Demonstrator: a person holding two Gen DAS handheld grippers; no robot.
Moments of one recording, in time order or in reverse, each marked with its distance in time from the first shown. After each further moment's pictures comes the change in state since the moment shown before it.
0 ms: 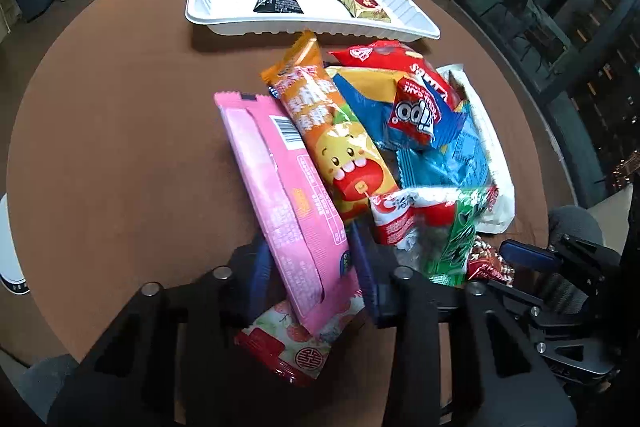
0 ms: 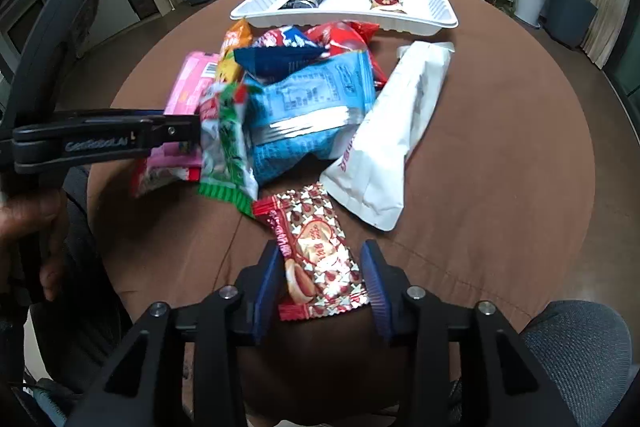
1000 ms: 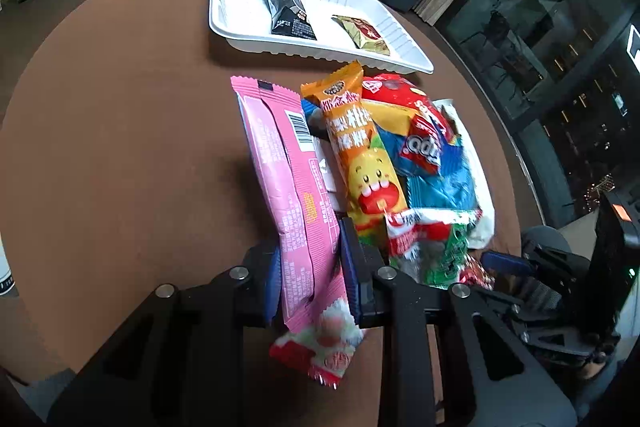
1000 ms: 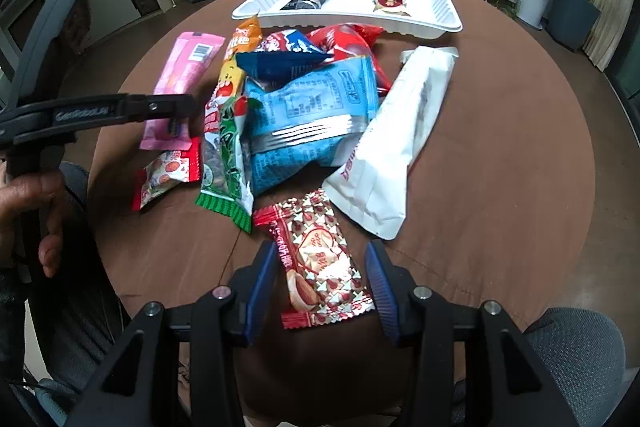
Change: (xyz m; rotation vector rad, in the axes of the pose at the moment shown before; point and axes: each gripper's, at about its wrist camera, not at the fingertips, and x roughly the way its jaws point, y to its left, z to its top) left arm -0.018 0.037 -0.003 -0.057 -0.066 -0.124; right arm 0.003 0.002 0.004 -0.013 0.024 -0.003
